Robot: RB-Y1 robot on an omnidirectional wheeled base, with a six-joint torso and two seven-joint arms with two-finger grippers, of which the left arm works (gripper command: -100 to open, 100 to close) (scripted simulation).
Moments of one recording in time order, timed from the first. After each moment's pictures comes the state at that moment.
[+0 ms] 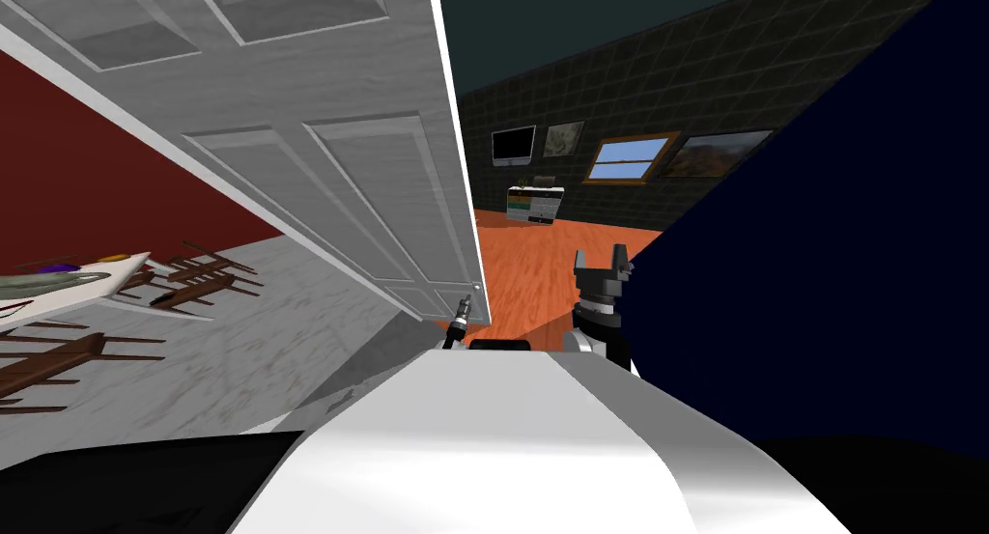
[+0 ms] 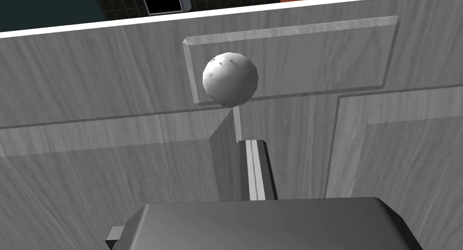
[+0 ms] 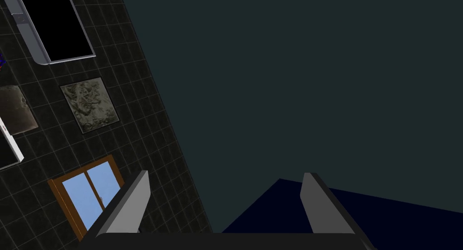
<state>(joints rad) 0.11 0.08 -0.16 -0.93 0.00 -0.75 0.03</state>
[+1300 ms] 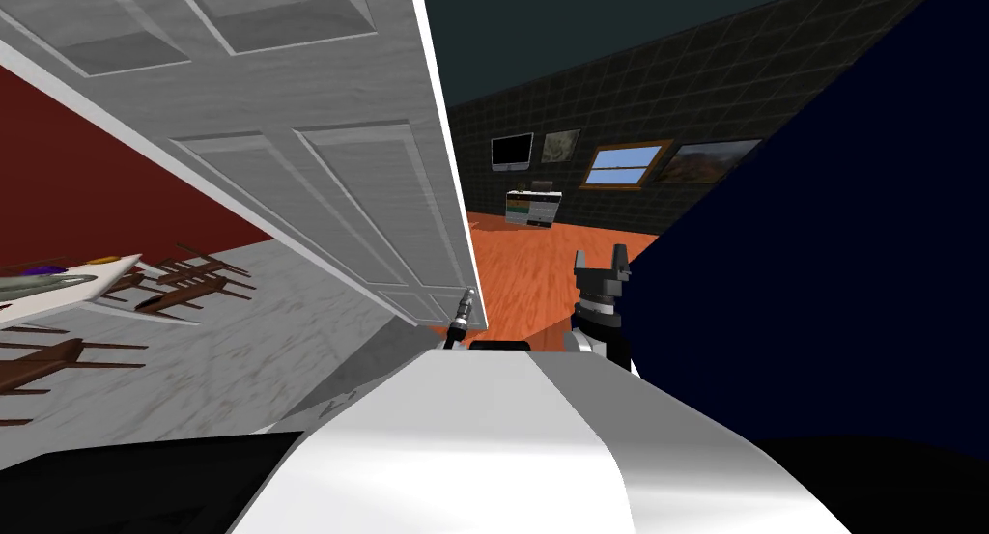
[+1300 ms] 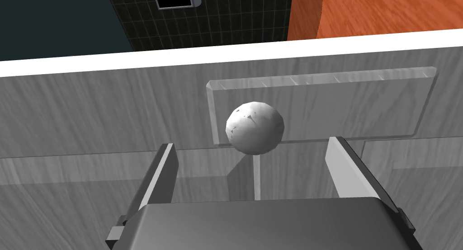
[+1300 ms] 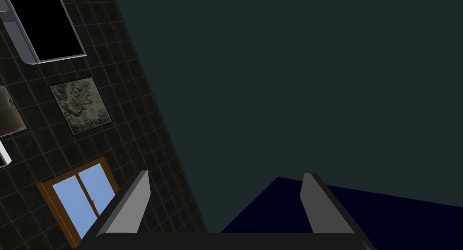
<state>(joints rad) 0.11 0.07 -0.15 -0.94 0.01 -0.76 0.03</state>
